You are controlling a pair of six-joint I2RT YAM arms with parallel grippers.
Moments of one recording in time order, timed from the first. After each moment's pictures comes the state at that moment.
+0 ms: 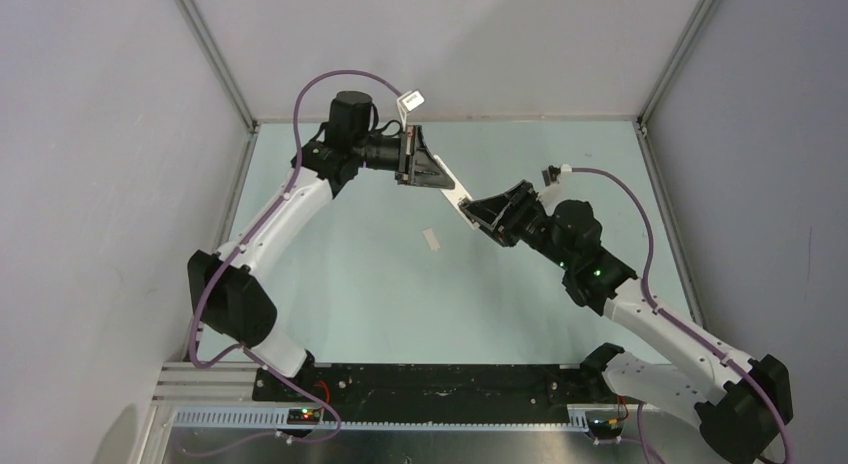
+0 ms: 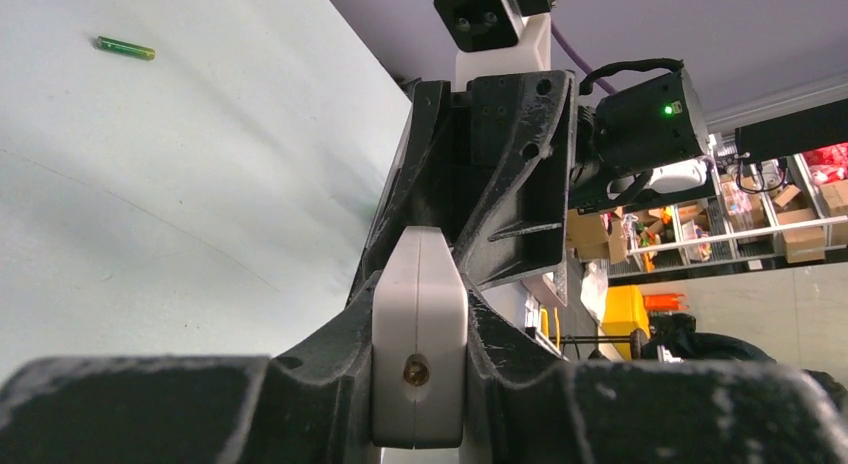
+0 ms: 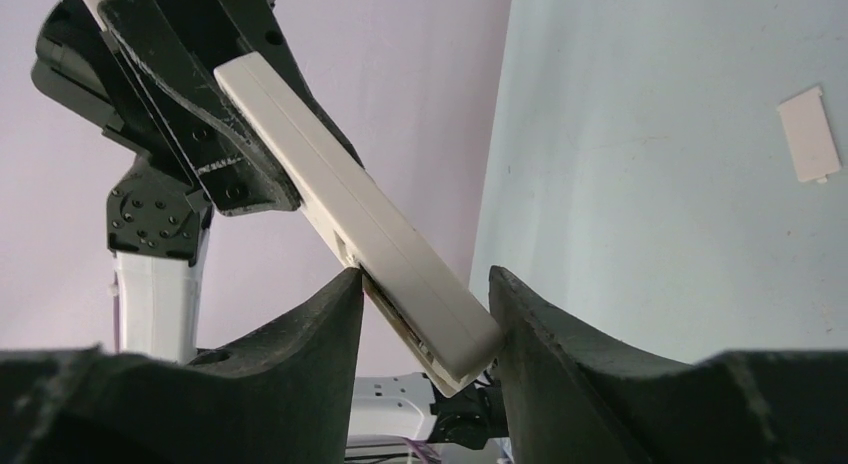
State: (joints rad) left arm -0.44 1.59 1.53 -0.39 1.06 -0.56; right arm 0.64 0.96 0.73 0.15 -0.15 1.25
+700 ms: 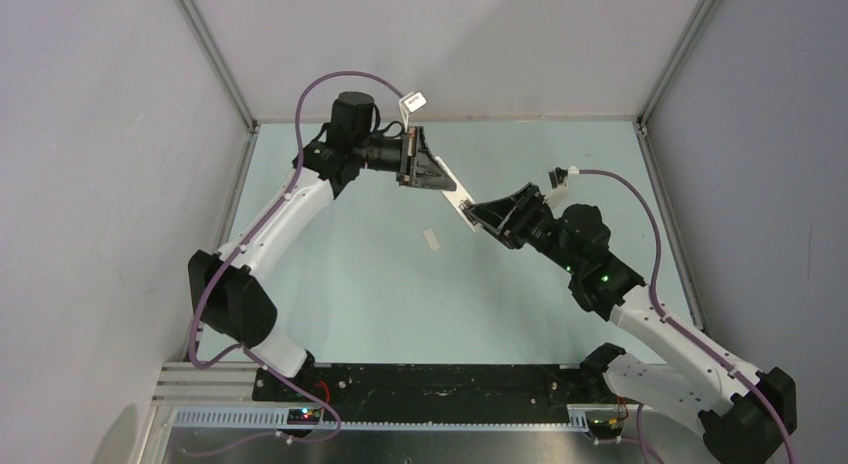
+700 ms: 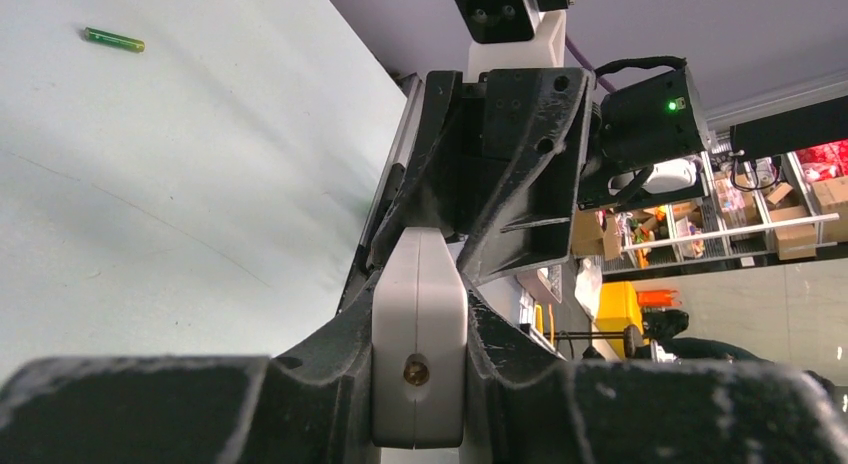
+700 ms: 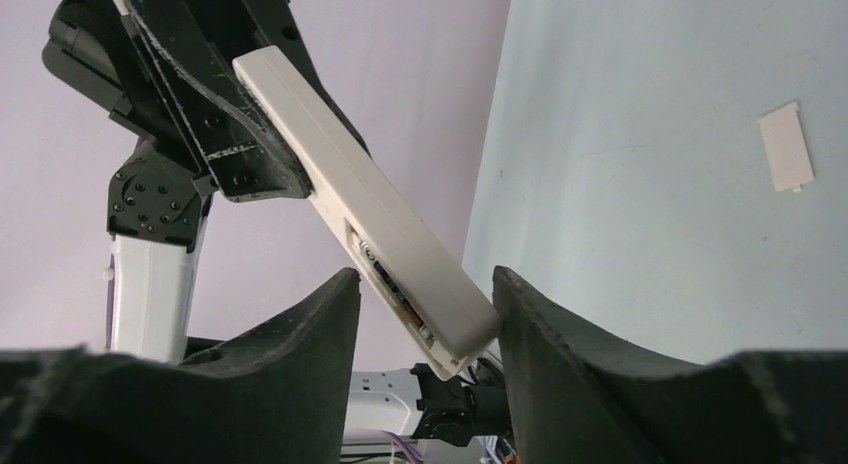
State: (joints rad) left arm -0.44 1.59 1.53 -0.39 1.06 -0.57; right arm 0.63 0.90 0.72 0.12 -0.15 1.19
